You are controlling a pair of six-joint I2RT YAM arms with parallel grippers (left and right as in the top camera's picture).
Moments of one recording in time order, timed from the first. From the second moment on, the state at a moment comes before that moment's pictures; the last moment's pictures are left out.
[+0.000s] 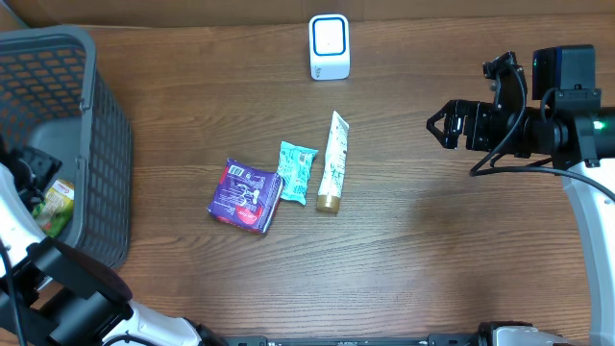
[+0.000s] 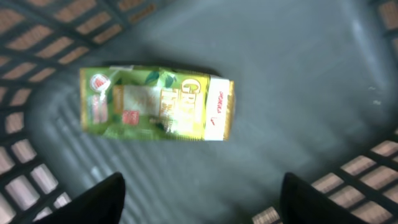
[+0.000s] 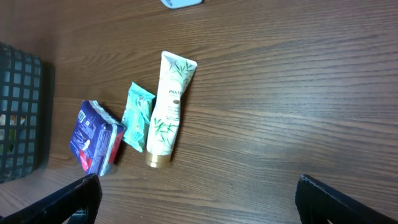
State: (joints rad) left arm 0.77 1.83 1.62 -1.02 -0.06 -0.37; right arm 0.02 1.43 1.52 -1.13 -0.45 0.12
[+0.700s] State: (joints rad) left arm 0.77 1.83 1.31 -0.69 -0.13 -0.05; right arm 0.02 1.43 1.52 -1.13 -0.45 0.12
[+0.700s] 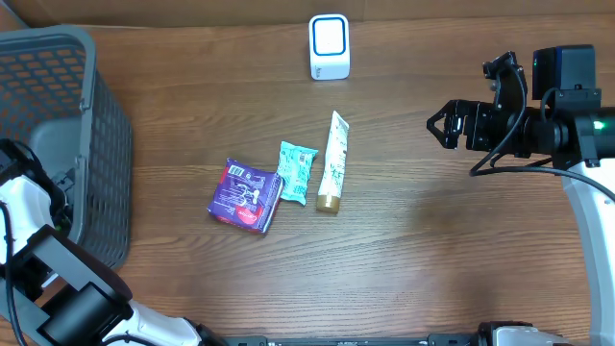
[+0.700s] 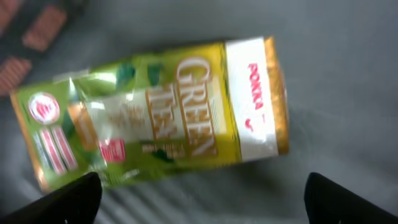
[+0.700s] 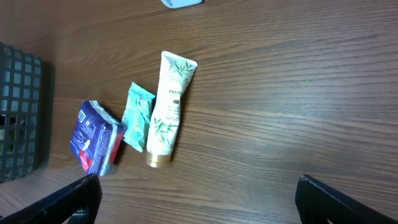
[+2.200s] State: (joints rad) left arm 0.77 1.92 1.30 -0.55 -0.17 0.56; right arm 0.02 1.43 1.52 -1.13 -0.45 0.12
